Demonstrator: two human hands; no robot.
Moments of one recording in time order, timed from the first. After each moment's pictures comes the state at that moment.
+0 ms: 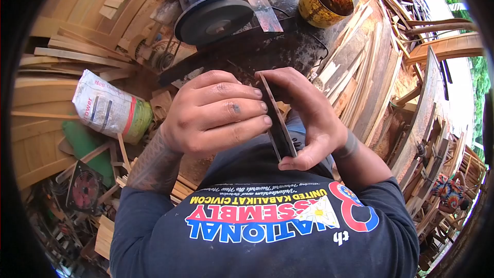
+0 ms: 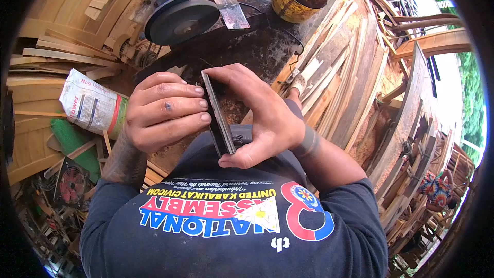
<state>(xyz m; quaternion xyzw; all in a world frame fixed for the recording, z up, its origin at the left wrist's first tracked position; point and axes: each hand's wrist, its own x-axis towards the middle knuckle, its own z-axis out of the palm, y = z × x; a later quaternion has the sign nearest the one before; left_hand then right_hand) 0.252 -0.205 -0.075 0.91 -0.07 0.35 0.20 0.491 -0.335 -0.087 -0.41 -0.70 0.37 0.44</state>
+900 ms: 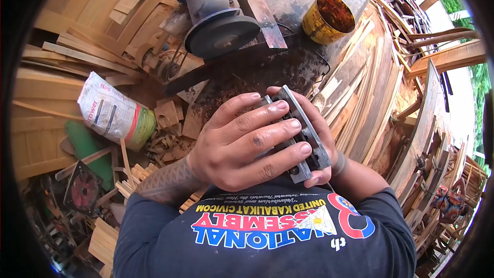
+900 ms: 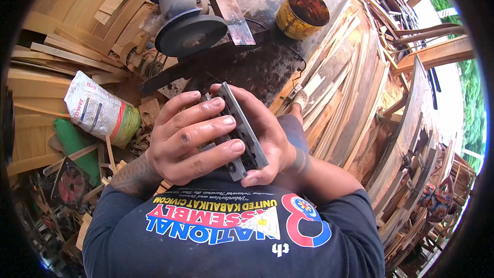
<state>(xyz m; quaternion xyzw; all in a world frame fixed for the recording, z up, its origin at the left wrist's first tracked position) 0.257 -0.258 -0.057 0.91 0.03 0.36 0.19 0.461 -0.364 -0.110 -0.22 -0.42 0.62 0.63</state>
